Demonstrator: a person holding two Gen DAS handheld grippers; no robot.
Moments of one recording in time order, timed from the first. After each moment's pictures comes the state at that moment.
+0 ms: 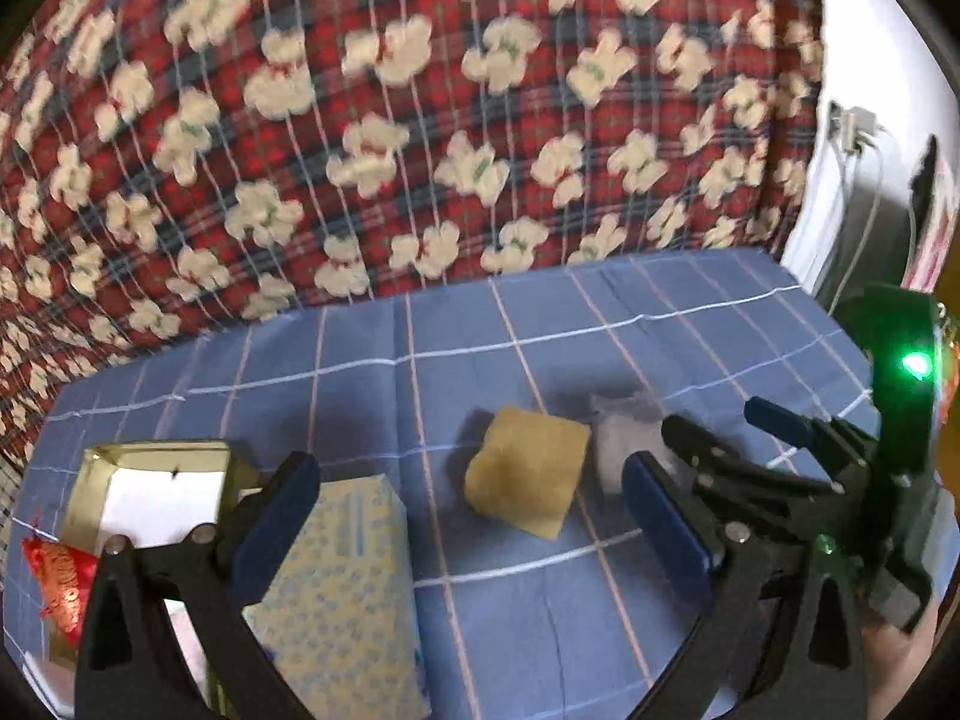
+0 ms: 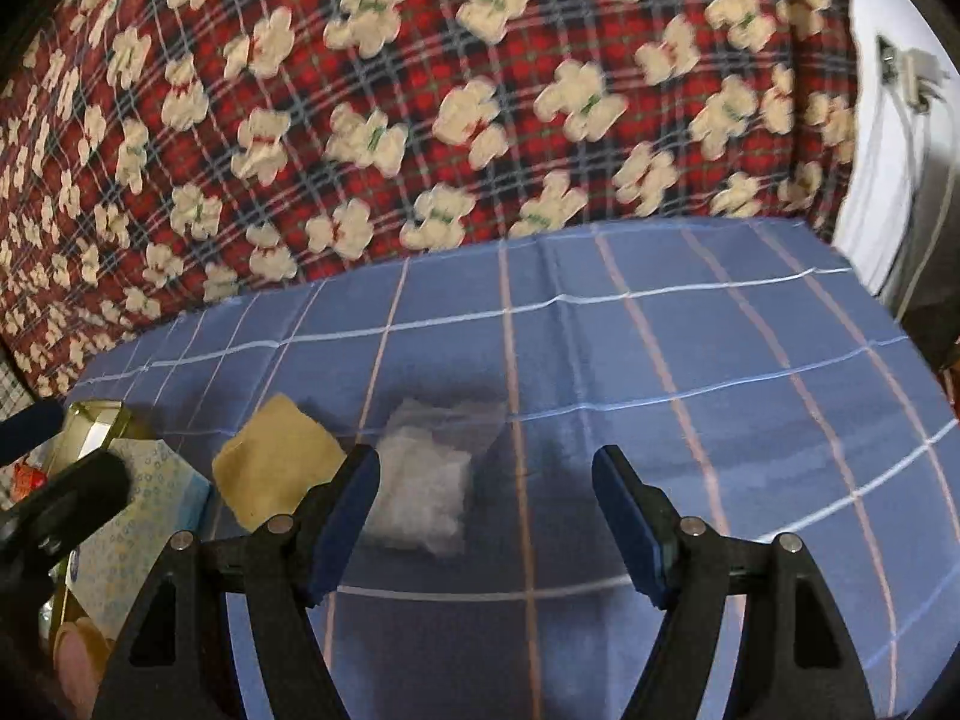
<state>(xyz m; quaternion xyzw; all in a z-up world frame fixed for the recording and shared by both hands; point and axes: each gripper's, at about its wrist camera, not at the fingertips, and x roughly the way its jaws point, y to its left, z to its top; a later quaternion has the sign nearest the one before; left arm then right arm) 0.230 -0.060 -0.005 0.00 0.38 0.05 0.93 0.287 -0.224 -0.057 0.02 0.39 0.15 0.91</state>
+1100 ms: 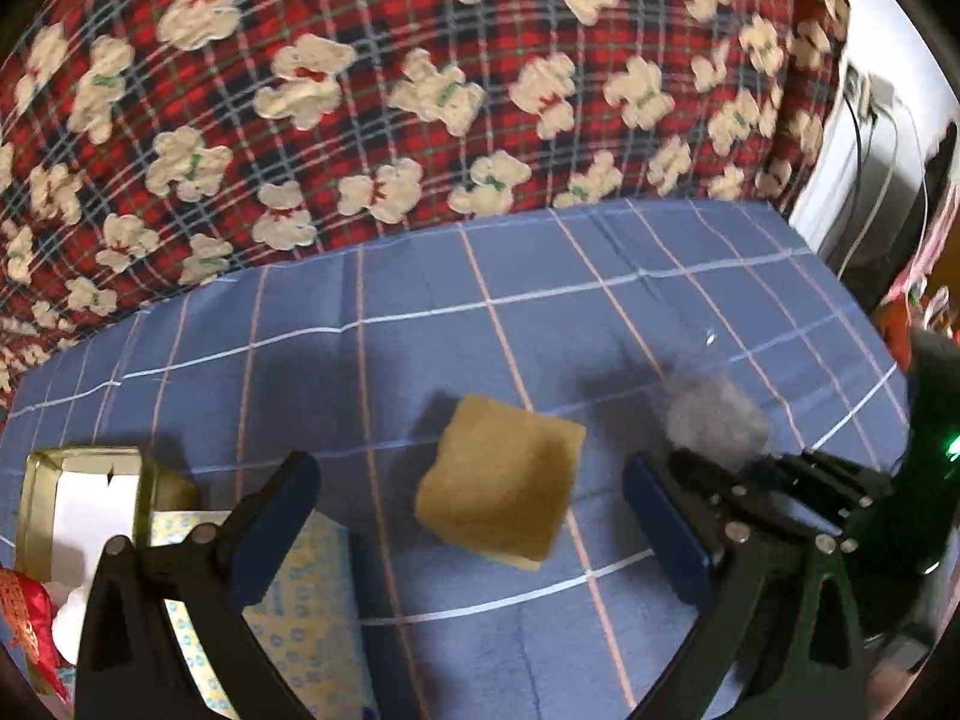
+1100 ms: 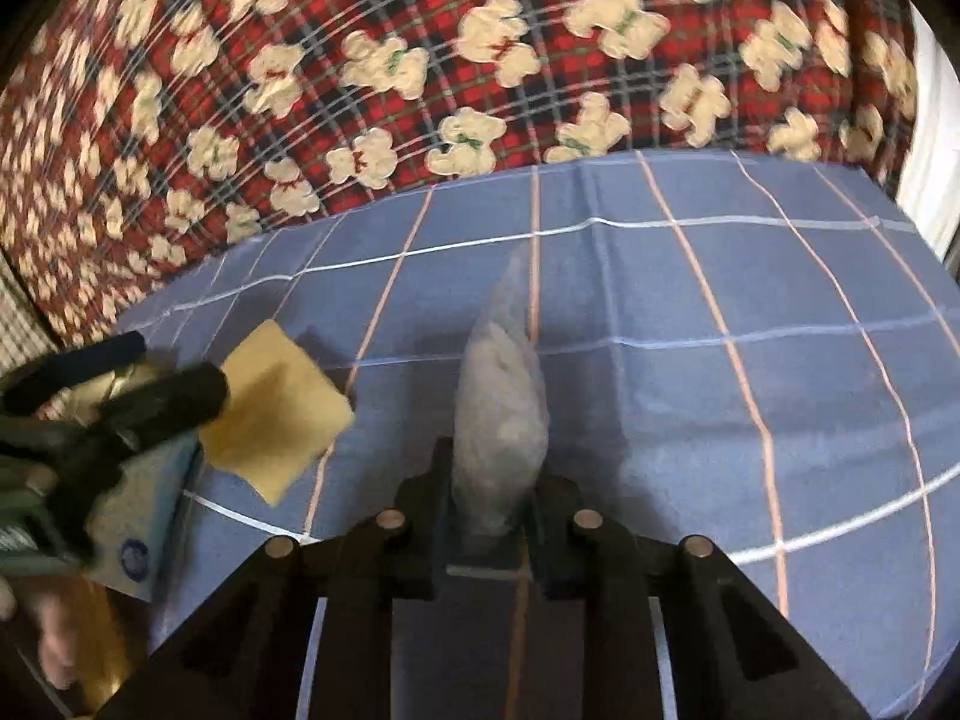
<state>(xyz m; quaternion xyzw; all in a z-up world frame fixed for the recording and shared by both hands) 0.275 -0.076 -0.043 0.00 0.44 0.02 0.90 0.305 -0.241 -0.087 0.03 0.44 0.21 0.87</state>
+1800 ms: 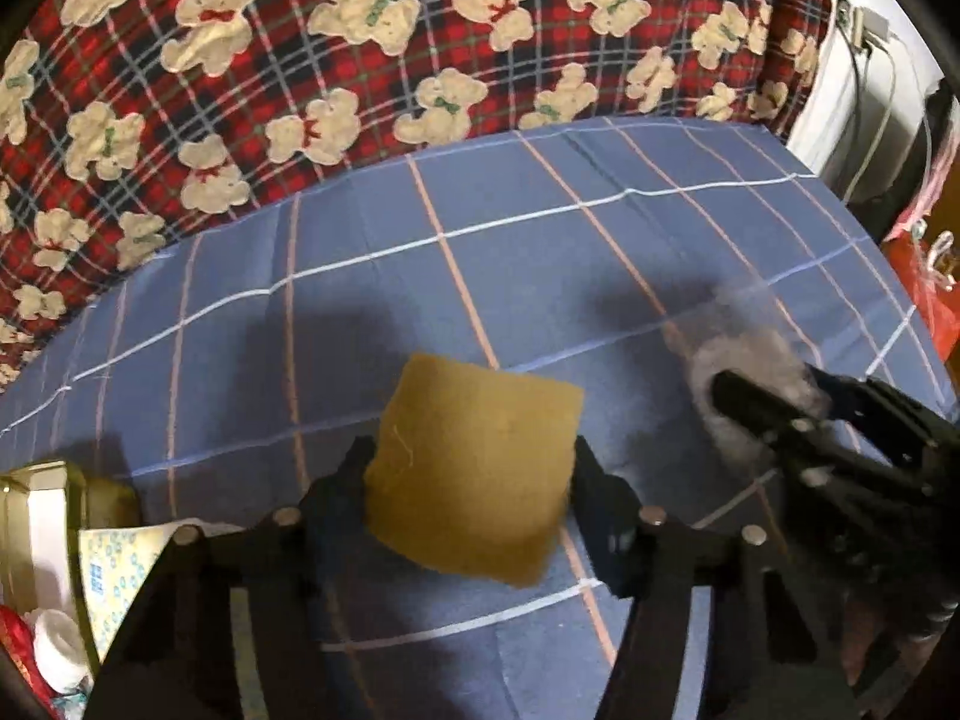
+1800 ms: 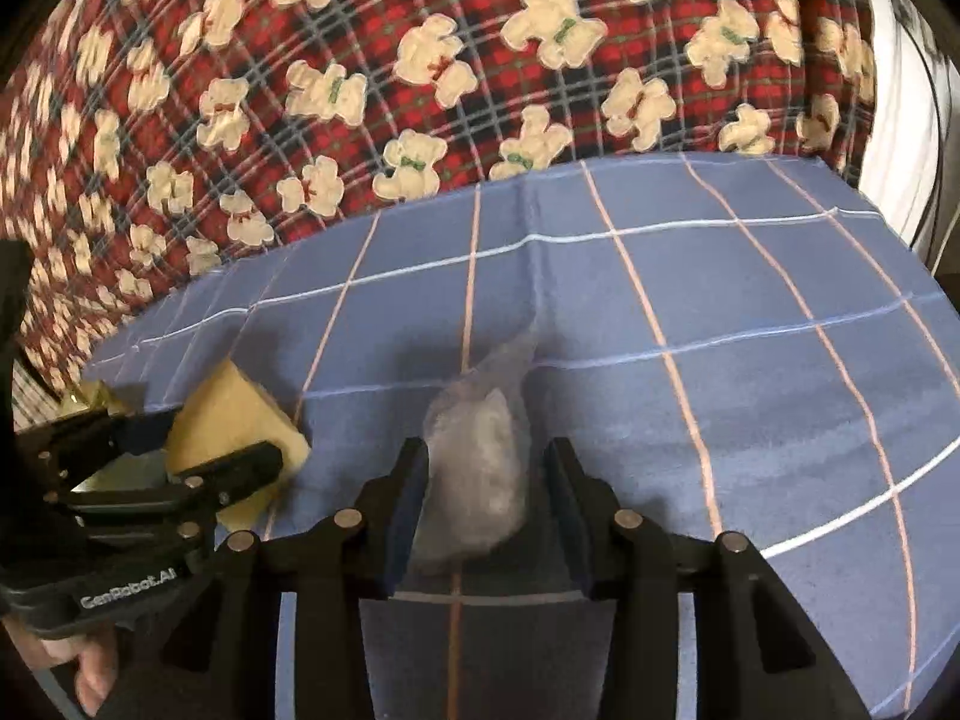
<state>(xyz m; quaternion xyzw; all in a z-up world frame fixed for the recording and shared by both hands) 0.300 -0.093 -0.080 0.03 0.50 -0.01 0.87 0.313 -0.252 -0.087 0.03 0.42 0.18 0.89</state>
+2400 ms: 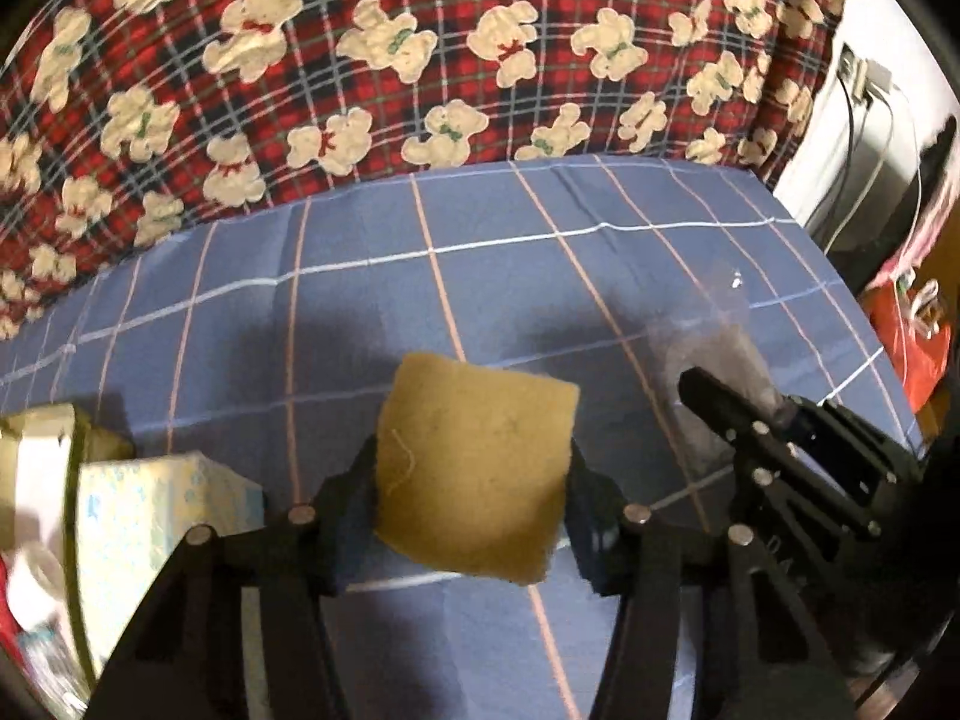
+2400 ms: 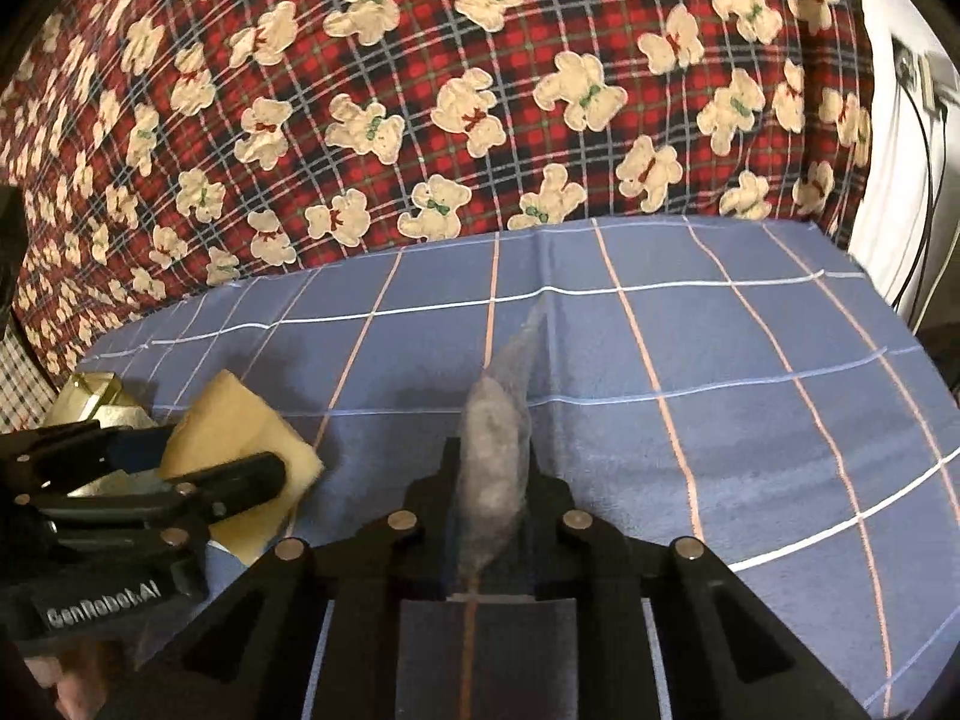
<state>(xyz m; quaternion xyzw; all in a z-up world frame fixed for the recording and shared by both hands) 0.277 -0.099 -0.058 -0.03 0.47 0.00 0.88 0.293 -0.246 -0.069 0.00 0.37 0.17 0.91</state>
